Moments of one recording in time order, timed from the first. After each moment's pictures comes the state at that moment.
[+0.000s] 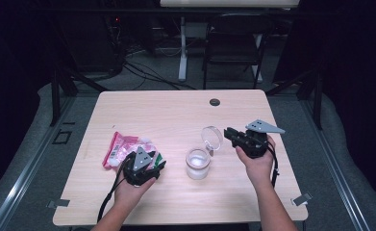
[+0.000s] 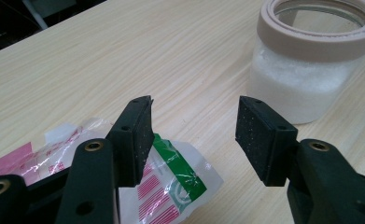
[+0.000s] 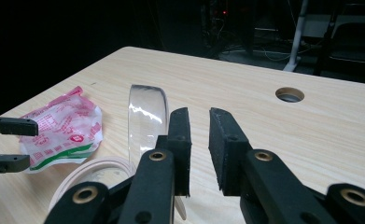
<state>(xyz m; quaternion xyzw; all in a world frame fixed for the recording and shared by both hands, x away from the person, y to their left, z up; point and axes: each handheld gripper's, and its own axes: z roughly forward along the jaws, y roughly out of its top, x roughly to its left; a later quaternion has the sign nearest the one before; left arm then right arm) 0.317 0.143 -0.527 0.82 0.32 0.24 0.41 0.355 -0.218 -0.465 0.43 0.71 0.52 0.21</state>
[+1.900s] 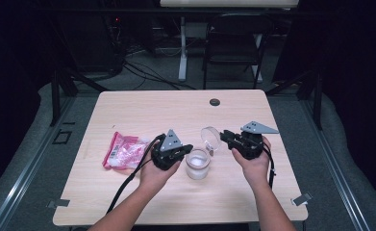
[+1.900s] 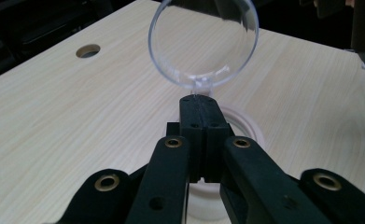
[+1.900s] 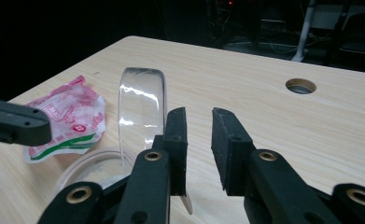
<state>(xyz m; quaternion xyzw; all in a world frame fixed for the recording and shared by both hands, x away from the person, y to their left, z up) 0.343 0.061 -0.467 0.84 0.24 0.17 0.46 0.357 -0.210 -0.474 0.43 0.72 0.51 0.20</state>
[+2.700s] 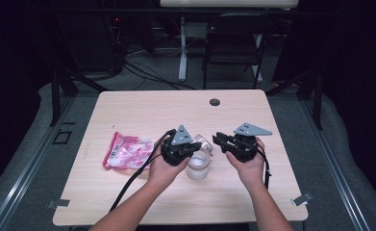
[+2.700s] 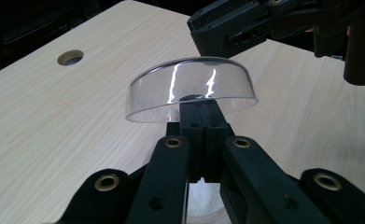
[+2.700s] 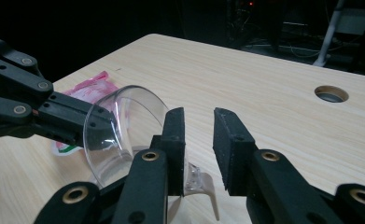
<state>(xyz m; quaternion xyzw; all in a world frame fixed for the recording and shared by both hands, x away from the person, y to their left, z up) 0.347 0.042 -0.465 0.85 0.24 0.14 0.45 0.351 -0.192 -0.472 0.39 0.74 0.52 0.19</state>
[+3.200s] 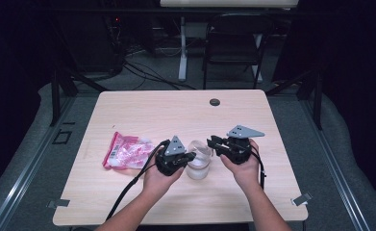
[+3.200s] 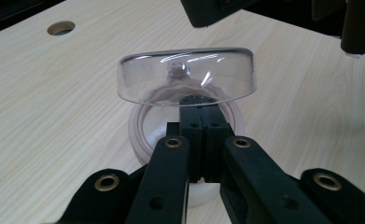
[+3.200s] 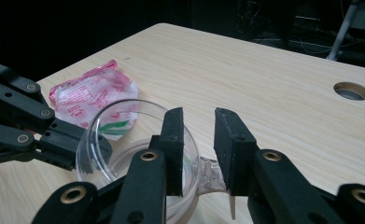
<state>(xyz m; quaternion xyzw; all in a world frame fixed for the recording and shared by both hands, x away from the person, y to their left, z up) 0.333 0.059 -0.490 0.85 0.25 0.13 0.44 0.350 -0.179 -0.478 0.38 0.75 0.51 0.18</state>
